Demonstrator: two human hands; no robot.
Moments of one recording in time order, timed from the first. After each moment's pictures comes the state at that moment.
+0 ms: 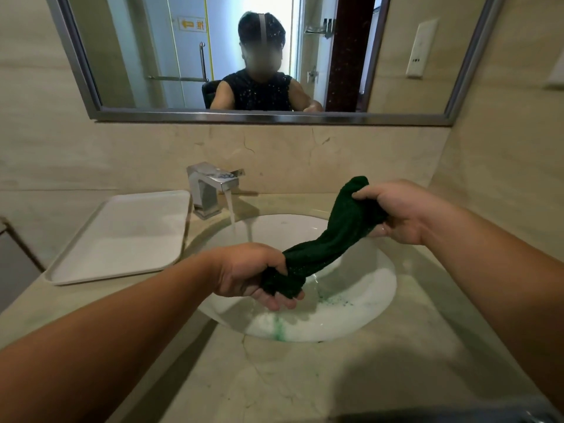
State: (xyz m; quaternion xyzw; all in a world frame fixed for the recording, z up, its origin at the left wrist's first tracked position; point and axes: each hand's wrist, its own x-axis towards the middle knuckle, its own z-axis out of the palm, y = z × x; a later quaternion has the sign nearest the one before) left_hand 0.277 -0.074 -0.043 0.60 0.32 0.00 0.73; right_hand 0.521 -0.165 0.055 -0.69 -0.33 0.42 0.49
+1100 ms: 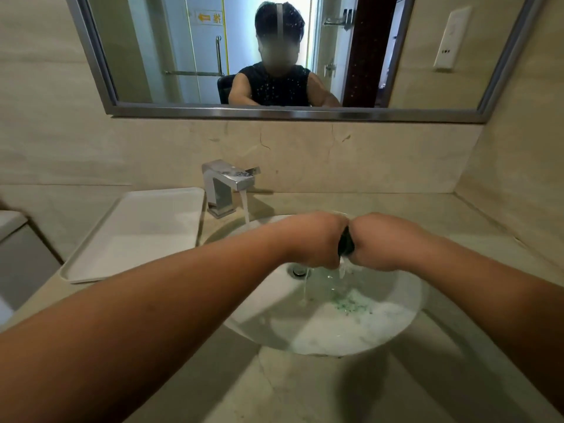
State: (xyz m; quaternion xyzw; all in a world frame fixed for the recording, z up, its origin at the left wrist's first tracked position) left_hand 0.353 -0.082 0.014 0.94 0.32 0.01 0.11; right_hand 0.489 -0.138 0.017 -0.74 -0.67 0.00 -0.08
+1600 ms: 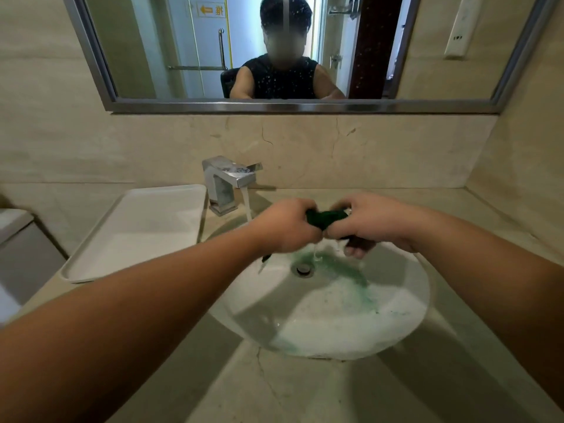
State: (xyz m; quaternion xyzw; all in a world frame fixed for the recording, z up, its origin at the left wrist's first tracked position) left_hand 0.323 -0.045 -0.004 0.85 0.41 0.17 0.27; right_hand 0.489 -0.118 0.033 -0.70 -0.57 0.36 0.22
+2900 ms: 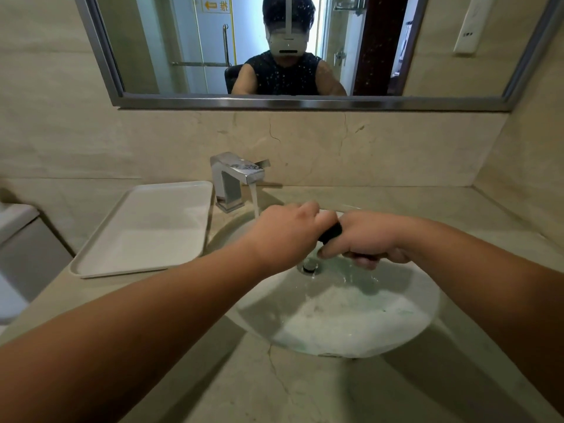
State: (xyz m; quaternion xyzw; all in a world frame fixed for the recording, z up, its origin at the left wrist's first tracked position) left_hand 0.301 -0.046 -0.032 0.94 0.24 0.20 -0.16; right_hand 0.473 -0.107 0.010 -0.69 -0.57 0.42 0.13
